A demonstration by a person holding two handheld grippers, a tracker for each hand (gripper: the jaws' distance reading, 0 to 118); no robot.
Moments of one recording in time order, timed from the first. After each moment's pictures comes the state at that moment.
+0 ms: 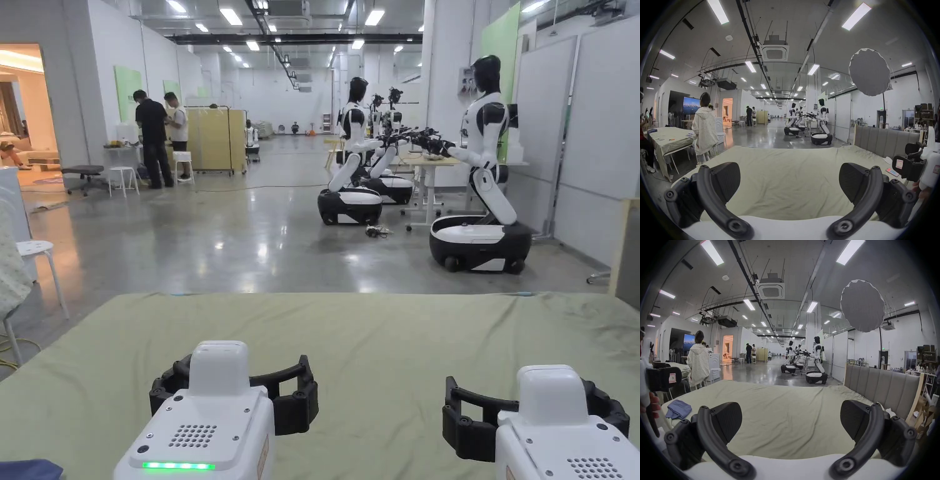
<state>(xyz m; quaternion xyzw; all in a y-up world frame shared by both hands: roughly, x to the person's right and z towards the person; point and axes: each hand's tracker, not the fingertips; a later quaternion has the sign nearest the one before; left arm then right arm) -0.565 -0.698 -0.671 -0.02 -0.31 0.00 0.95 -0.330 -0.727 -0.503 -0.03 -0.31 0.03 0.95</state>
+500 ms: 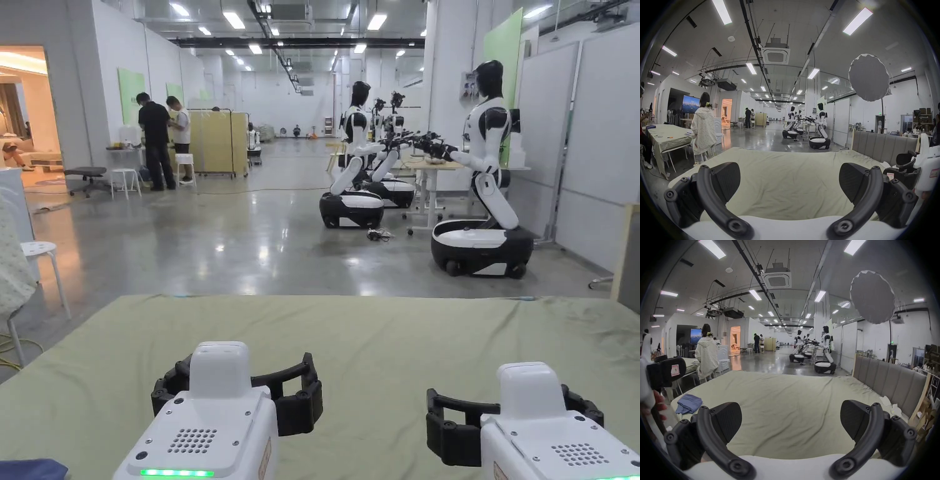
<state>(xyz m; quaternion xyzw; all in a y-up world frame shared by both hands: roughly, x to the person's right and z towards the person) -0.575 -0.695 -0.665 0.00 -0.31 0.03 0.95 -0.343 -0.716 -0.513 -0.09 -0.26 0.00 0.96</state>
